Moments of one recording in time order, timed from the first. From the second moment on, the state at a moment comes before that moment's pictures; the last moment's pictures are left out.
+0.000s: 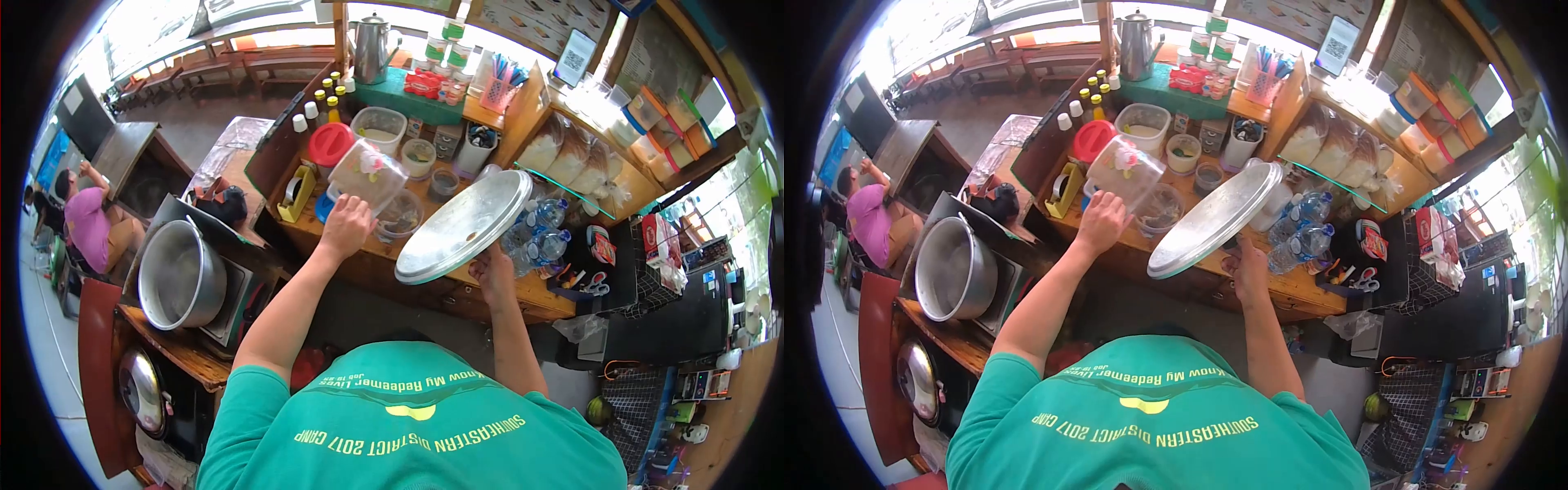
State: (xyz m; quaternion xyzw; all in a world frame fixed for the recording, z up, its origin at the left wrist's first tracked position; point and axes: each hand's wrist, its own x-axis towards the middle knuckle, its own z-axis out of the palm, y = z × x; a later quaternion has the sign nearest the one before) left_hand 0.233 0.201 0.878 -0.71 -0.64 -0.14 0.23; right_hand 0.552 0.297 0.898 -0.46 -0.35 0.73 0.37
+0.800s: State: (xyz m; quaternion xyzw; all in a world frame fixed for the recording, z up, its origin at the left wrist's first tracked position) left_hand 0.069 -0.222 1.001 -0.10 -0.70 -0.67 0.23; right_hand 0.184 0.174 1.037 -0.19 -0.66 0.67 0.30
